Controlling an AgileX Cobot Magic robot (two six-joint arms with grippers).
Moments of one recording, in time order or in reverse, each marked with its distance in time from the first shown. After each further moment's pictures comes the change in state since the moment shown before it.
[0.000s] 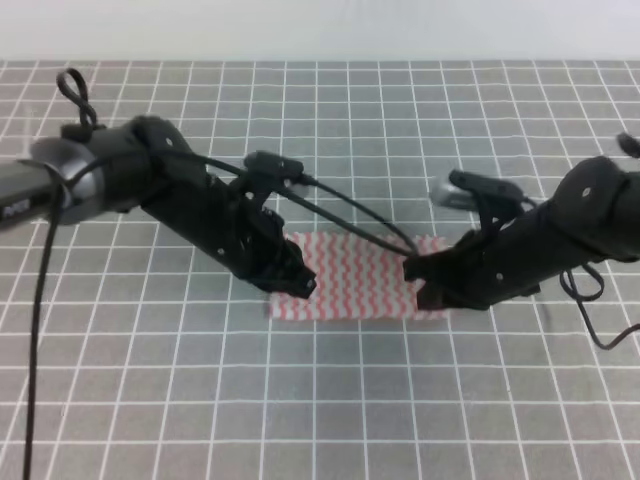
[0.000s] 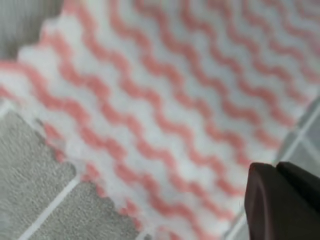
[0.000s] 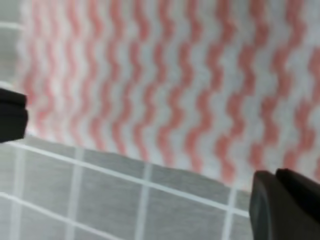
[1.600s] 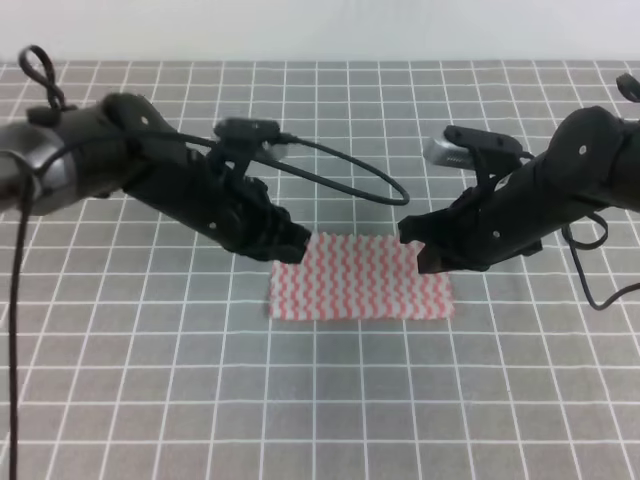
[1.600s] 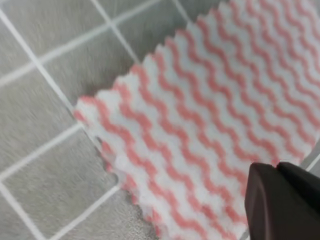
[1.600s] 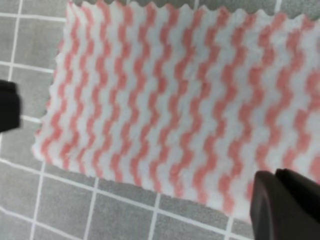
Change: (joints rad) left arm 0.024 -0.052 0.000 -0.021 -0.087 -0.136; right arm -0.003 -0.024 -0.144 -0.223 0.085 0.207
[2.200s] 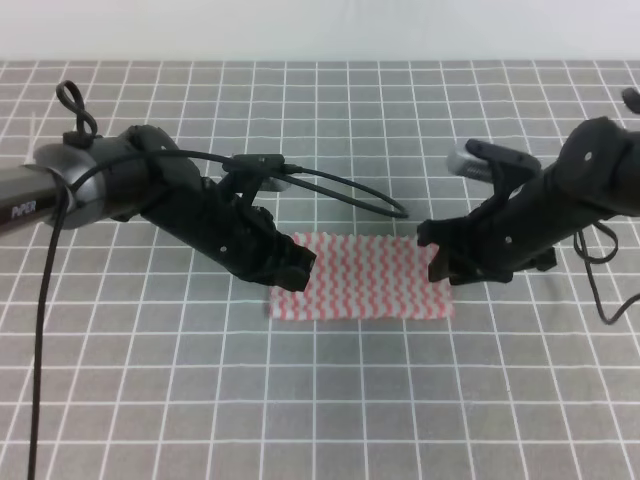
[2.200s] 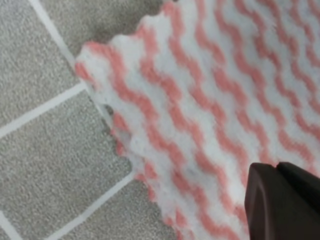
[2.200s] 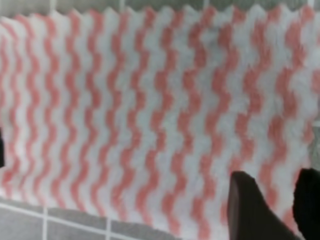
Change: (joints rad) left arm 0.000 0.095 0.000 -0.025 0.007 -0.010; right arm -0.048 0.053 -0.003 0.008 0.002 0.032
